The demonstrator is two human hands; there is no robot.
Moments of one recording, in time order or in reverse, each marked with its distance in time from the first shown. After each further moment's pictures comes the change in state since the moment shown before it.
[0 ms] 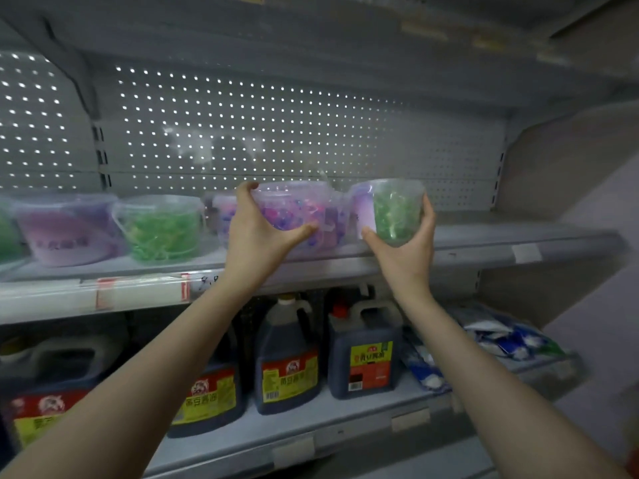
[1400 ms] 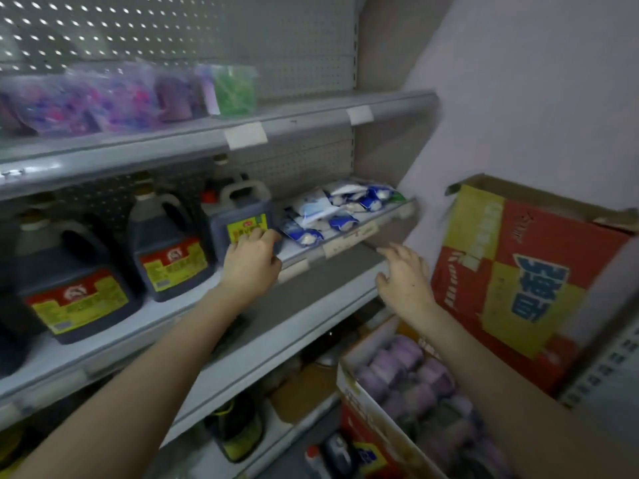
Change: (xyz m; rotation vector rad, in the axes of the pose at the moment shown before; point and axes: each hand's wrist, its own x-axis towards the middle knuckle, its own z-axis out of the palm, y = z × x) left_hand -0.231 0.029 0.108 0.548 -0.753 0.280; right_hand -0.184 0.066 -0.291 -1.084 -0.429 0.249
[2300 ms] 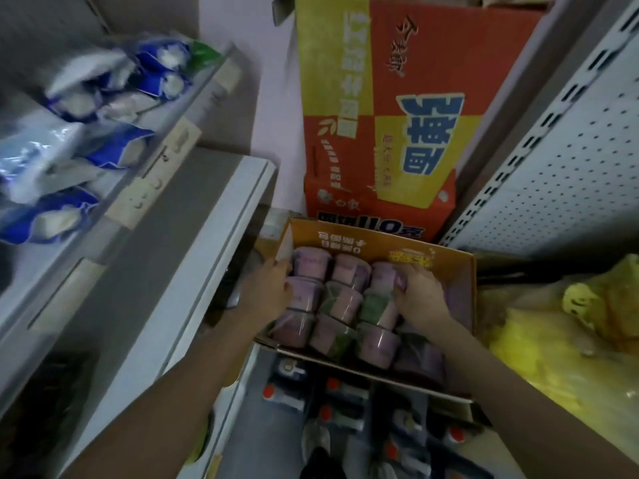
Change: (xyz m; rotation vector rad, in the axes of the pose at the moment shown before) left_hand 0.058 0.148 0.334 -0.176 -0.715 0.497; right_hand -0.098 0.227 0.130 0.023 -0.210 0.901
